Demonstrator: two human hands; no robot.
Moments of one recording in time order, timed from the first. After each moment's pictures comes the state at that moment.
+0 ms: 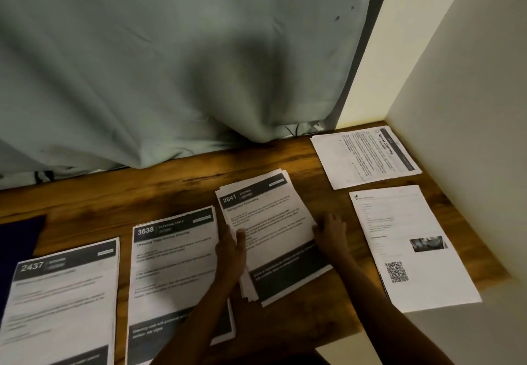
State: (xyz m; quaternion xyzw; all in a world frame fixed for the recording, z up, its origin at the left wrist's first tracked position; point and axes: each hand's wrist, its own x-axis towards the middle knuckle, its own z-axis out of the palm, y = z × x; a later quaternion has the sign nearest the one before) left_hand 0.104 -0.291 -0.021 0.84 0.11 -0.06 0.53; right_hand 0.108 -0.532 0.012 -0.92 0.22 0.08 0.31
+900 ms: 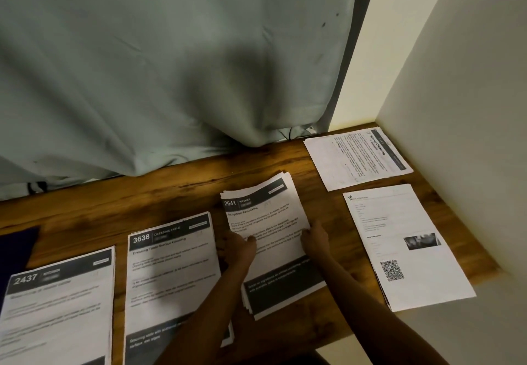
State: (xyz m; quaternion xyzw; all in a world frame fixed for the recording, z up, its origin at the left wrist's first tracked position) left_hand 0.134 -0.332 -0.005 0.83 0.29 -0.18 0.44; right_hand 0.112 -0.501 0.006 -0.83 0.32 0.10 0.45
